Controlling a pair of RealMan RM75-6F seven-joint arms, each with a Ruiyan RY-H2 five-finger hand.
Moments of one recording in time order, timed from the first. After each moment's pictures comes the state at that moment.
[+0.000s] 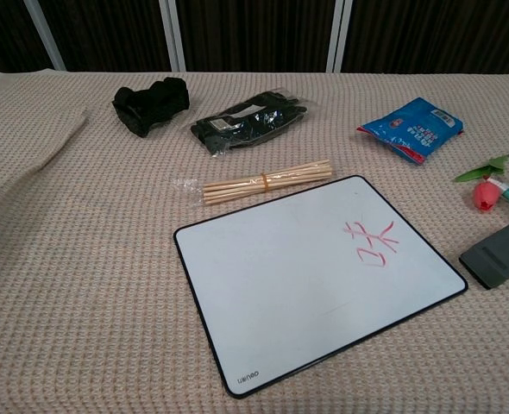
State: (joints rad) left arm -0.06 -1.10 -0.02 -1.64 1.54 1.52 -0.05; right arm 0.08 -1.11 0.05 -1.54 -1.55 1.51 0.03
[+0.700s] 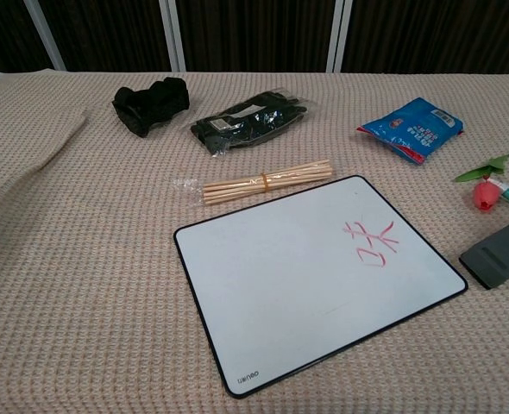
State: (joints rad) left arm -0.06 -1.10 -0.02 -1.65 1.53 1.51 -0.04; right arm 0.24 -1.16 -0.04 -1.28 -1.81 1.38 0.24
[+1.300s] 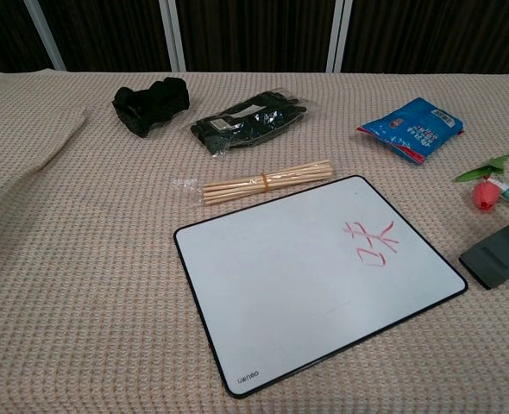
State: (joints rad) left arm -0.06 -1.10 -0.02 -1.66 1.51 1.50 -0.03; right arm 0.31 -1.31 -0.06 -1.13 -1.83 1.33 0.22
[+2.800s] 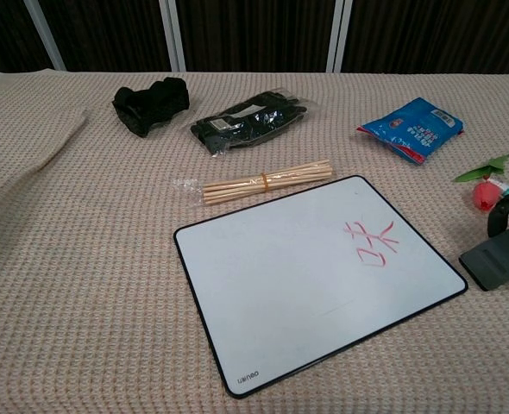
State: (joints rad) left arm -0.05 -1.11 -0.03 -1.67 1.48 1.50 -0.01; right arm 0.40 -1.40 -0.09 -1.07 -1.79 1.24 0.17
